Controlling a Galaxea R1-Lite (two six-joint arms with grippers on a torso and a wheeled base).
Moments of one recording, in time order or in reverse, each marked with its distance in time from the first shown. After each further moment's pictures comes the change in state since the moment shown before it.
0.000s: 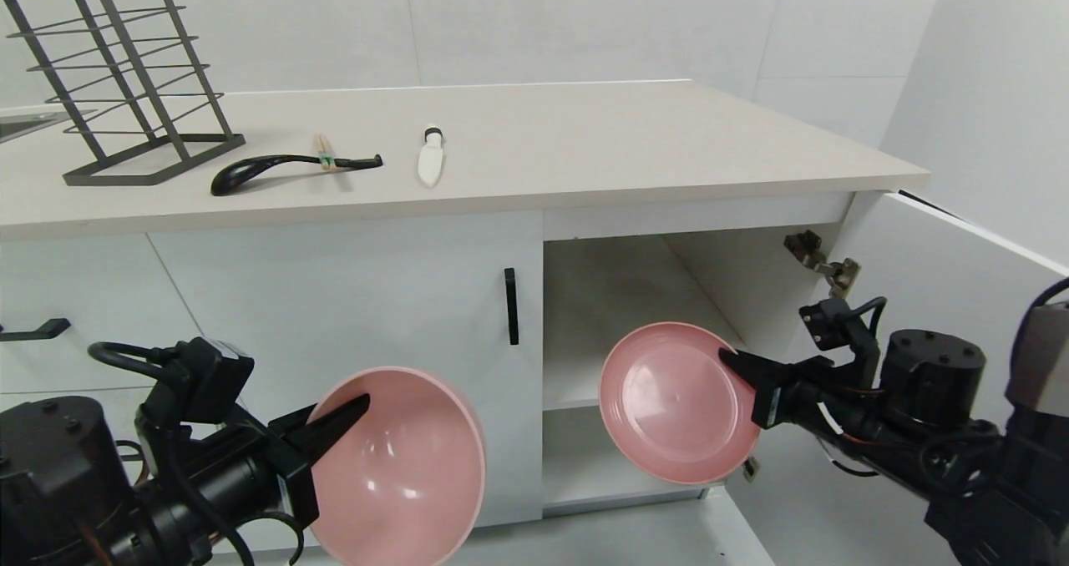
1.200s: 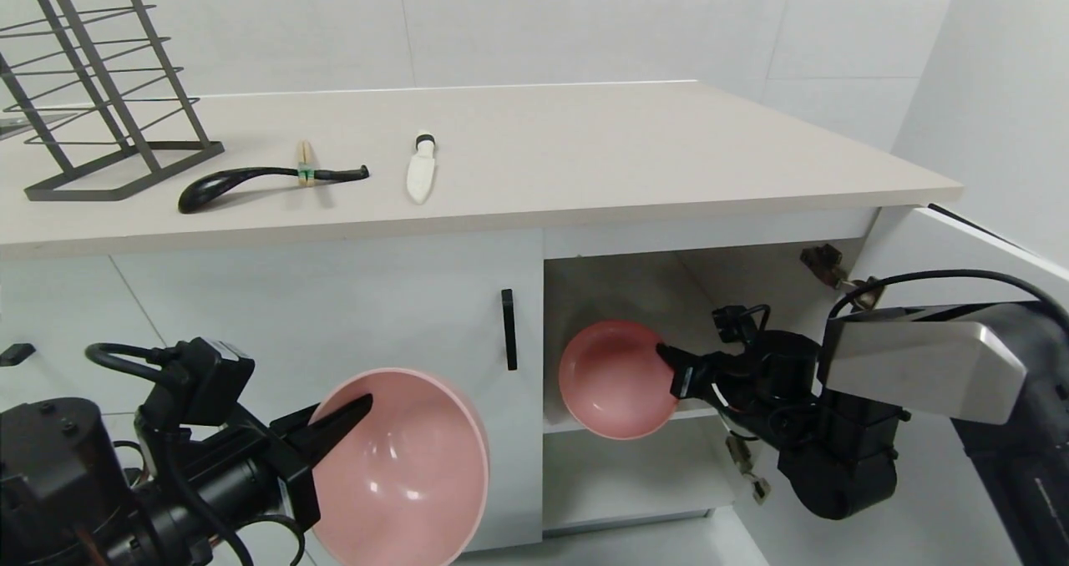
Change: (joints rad) left arm -0.008 -0.006 0.001 -0.005 0.001 0.006; right arm 0.021 0.441 -0.452 0.000 -0.027 0.166
